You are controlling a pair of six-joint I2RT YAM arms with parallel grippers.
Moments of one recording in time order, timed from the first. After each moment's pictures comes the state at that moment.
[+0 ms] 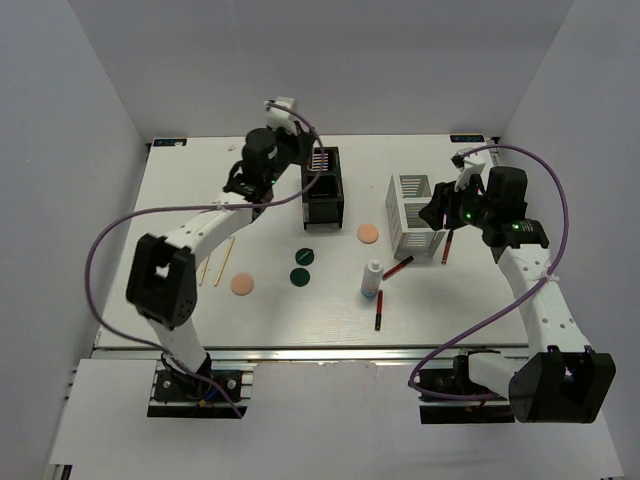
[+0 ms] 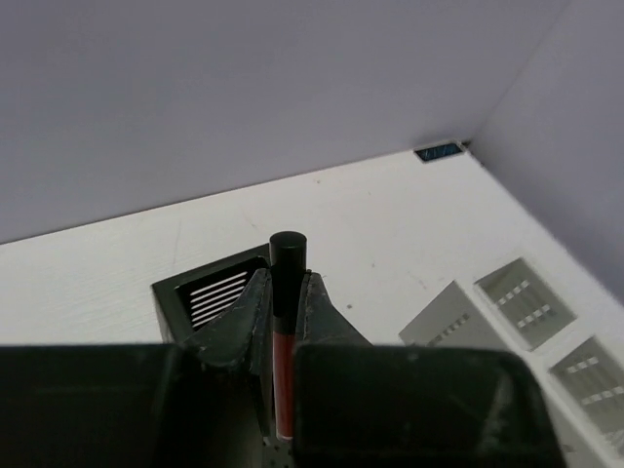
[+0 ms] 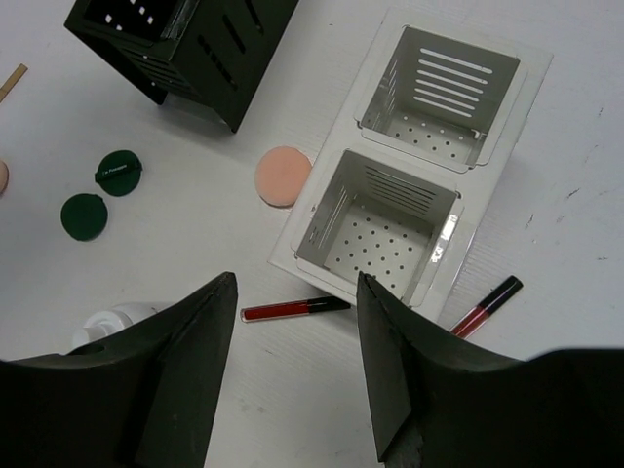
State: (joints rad) left arm -0.44 1.71 1.37 0.36 0.03 -0.23; right arm 0.04 1.14 1.03 -0.45 -0.51 -0.09
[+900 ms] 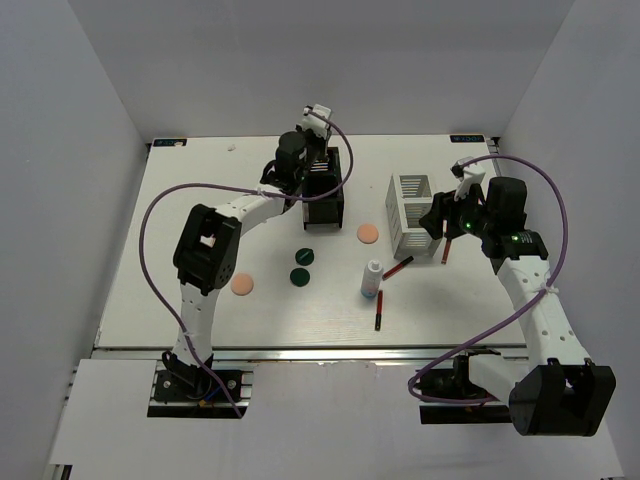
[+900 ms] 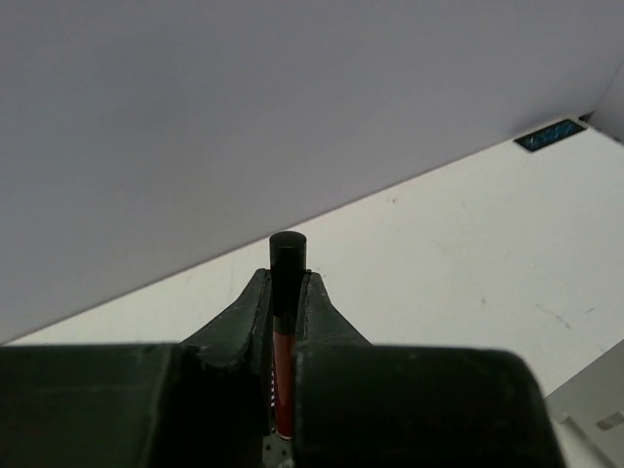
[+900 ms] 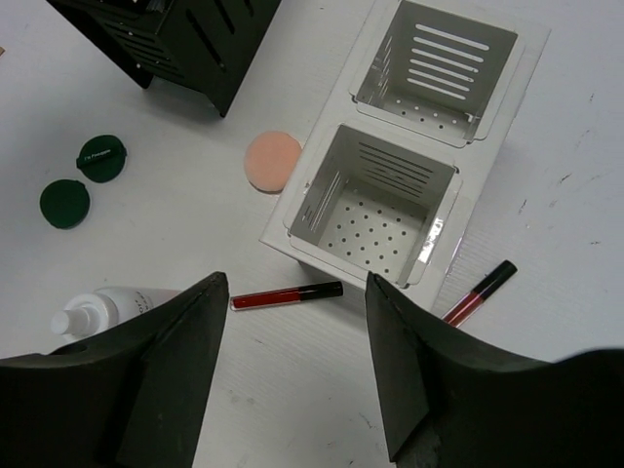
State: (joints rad) left arm -0.50 2.14 1.62 0.59 -0.04 0.08; right arm 0.04 1.08 0.95 -0.42 -0.49 -0.12
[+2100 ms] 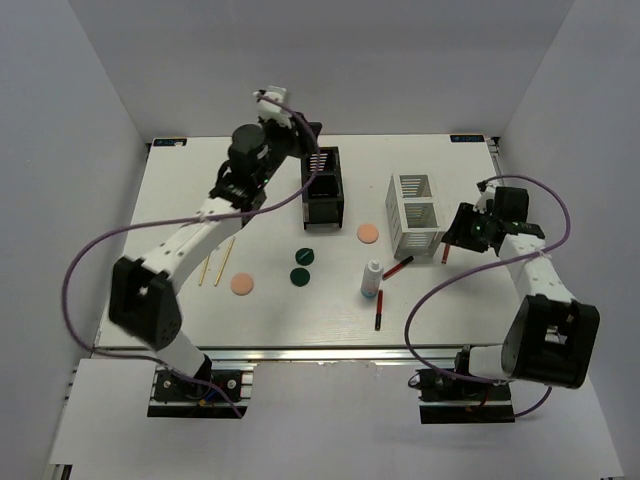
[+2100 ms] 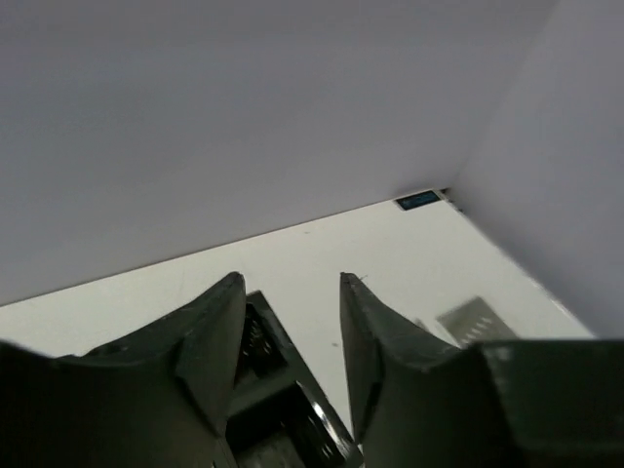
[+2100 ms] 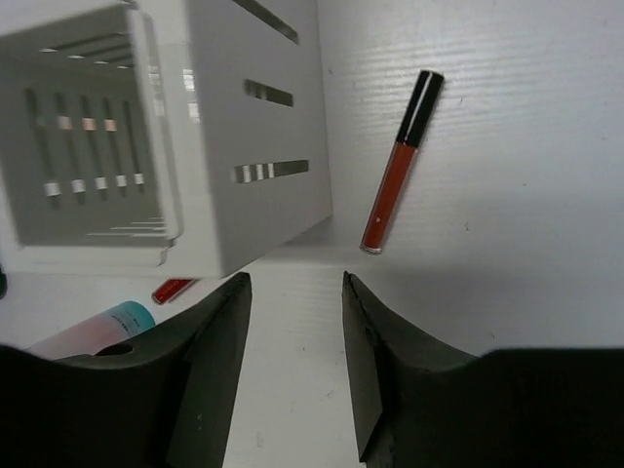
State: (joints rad) left arm -0.50 1.70 1.44 0.36 -0.01 -0.14; right arm -0.14 1.29 0.90 -0.47 -0.35 0.10
